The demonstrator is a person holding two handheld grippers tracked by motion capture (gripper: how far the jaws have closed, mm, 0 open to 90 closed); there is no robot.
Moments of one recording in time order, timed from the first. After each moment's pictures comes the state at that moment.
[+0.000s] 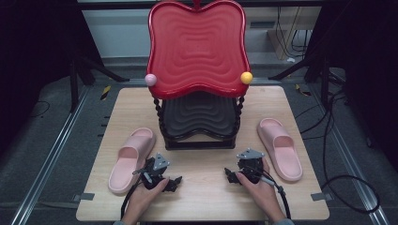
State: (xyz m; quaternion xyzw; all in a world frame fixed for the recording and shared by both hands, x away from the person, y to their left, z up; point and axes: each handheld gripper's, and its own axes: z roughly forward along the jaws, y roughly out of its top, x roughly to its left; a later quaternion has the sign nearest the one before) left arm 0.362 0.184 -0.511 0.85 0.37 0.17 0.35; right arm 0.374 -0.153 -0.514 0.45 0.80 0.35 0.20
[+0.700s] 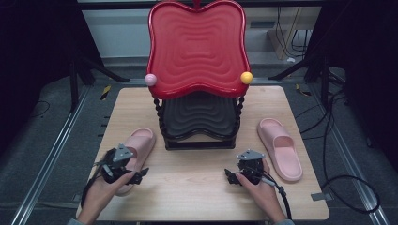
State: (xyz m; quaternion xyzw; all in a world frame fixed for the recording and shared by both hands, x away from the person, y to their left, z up) left arm 0.356 0.287 -0.433 0.84 0.39 0.22 0.31; right arm 0.372 -0.154 -0.514 0.45 0.80 0.35 0.20
